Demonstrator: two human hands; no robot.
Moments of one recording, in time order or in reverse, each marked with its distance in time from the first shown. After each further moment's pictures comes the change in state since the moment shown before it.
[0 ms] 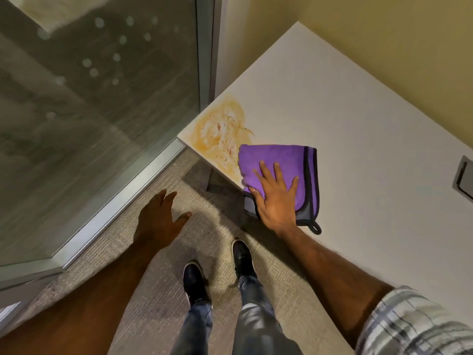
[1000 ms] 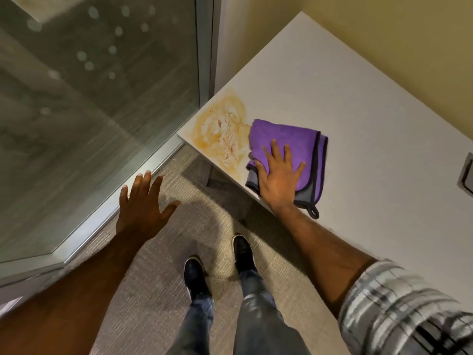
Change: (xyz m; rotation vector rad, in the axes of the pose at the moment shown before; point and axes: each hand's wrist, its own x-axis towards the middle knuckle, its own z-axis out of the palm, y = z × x) left_hand 0.018 -0.024 -0.021 0.274 0.157 0.101; right_hand 0.052 -0.007 -0.002 0.046 0.078 0.193
